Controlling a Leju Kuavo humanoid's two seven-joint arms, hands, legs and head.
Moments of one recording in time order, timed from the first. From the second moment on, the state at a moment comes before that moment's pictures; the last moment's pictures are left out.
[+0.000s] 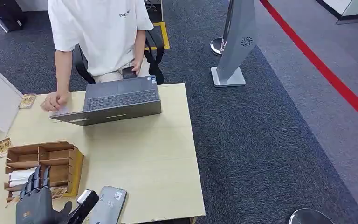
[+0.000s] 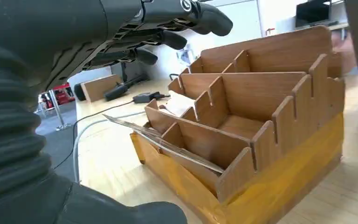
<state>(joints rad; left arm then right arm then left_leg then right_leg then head) 0.26 -0.30 0.22 -1.72 -1.55 0.06 -0.04 0.33 0.27 -0.08 -0.98 0.73 0.02 0.58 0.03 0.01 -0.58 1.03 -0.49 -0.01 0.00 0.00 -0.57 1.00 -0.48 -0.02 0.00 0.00</state>
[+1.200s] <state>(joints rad) 0.23 -0.27 0.31 -1.70 -1.55 0.06 0.07 0.33 0.27 -0.08 -0.99 0.73 0.02 0.61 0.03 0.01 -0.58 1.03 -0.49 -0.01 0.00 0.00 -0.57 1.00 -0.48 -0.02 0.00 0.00</state>
